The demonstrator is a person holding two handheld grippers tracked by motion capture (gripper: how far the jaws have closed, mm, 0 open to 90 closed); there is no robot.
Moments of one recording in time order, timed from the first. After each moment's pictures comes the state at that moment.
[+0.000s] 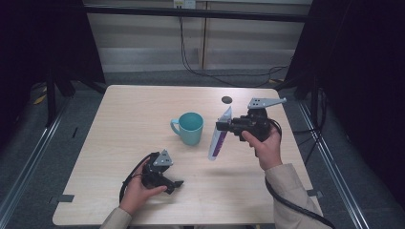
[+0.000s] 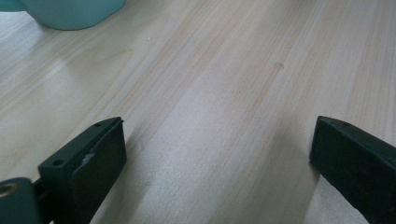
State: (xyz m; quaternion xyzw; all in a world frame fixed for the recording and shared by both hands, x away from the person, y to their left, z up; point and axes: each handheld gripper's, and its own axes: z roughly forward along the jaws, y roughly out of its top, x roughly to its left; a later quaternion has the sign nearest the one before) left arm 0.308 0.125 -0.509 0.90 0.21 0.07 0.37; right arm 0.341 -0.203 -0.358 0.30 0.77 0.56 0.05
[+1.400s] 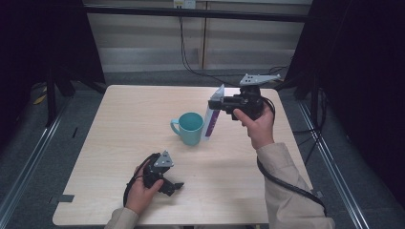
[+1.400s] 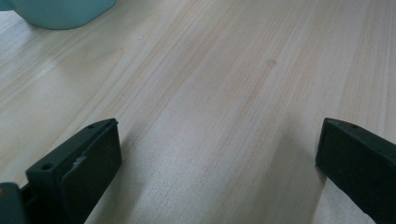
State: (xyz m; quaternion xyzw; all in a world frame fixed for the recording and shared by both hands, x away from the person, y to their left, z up) left arm 0.306 0.123 -0.511 0.90 0.21 0.07 0.38; right arm 0.376 -0.181 -0.313 0.29 0.77 0.57 0.08
